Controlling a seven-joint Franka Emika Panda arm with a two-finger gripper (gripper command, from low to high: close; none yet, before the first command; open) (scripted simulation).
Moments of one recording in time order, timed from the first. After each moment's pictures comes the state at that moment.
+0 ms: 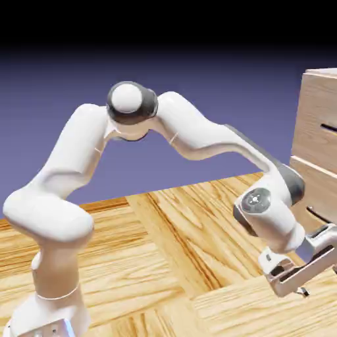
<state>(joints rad) 0.63 0.79 -1.15 -2.02 1.88 2.66 0.95</state>
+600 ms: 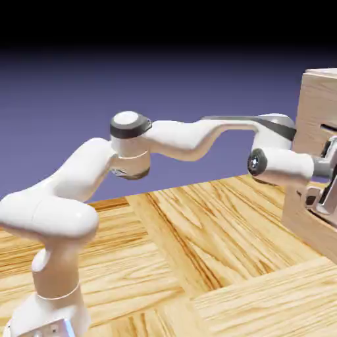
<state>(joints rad) 0.89 1.36 -1.62 -1.69 2.66 2.50 1.03</state>
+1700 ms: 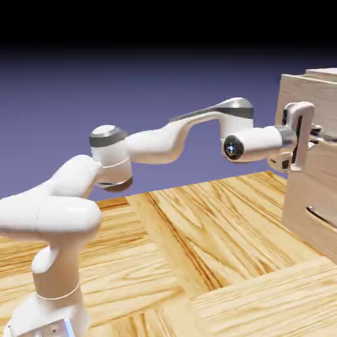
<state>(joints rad) 1.16 1.51 -1.77 -1.94 2.86 2.33 1.01</state>
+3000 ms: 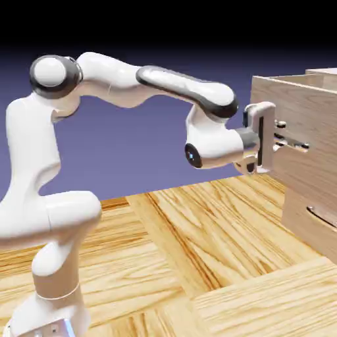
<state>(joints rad) 1.65 0.47 -1.79 -2.16 2.90 2.50 -0.13</state>
